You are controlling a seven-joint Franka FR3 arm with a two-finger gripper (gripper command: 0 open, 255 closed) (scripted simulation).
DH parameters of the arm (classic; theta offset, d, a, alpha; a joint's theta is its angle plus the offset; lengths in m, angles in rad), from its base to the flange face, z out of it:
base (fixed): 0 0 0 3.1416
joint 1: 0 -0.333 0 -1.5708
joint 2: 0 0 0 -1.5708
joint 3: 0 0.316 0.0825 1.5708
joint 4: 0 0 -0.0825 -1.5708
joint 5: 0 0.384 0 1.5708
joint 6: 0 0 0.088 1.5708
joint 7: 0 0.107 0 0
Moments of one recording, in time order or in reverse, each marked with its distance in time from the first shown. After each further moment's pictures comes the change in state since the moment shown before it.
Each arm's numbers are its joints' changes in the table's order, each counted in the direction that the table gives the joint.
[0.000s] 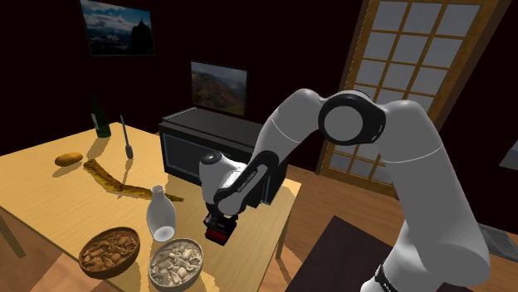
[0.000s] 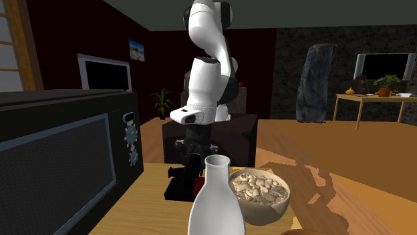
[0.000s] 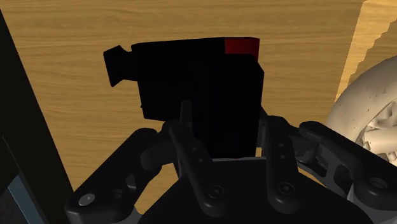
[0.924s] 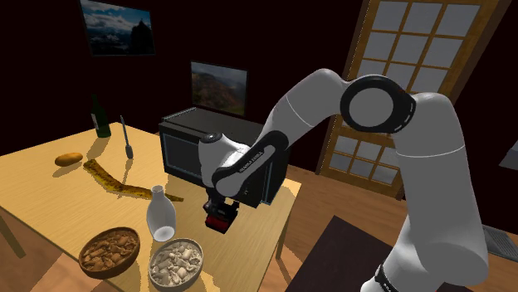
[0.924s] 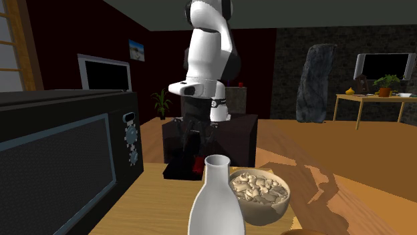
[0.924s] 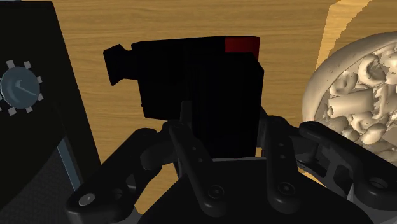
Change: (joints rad) arm 0.029 0.156 0.041 -0.038 0.049 -0.116 -0.048
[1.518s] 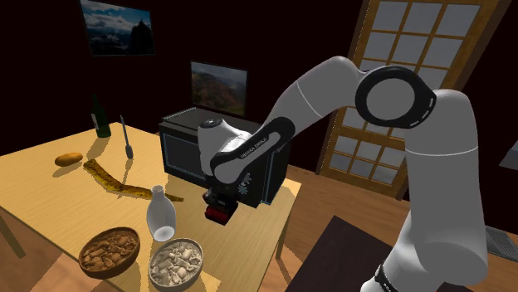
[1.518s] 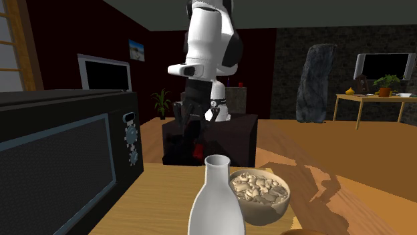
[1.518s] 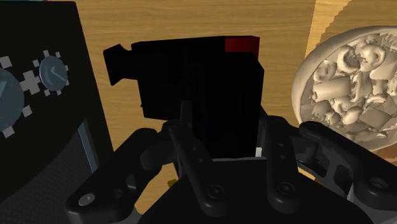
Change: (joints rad) arm 0.013 0.090 0.022 -0.001 0.036 -0.086 -0.032
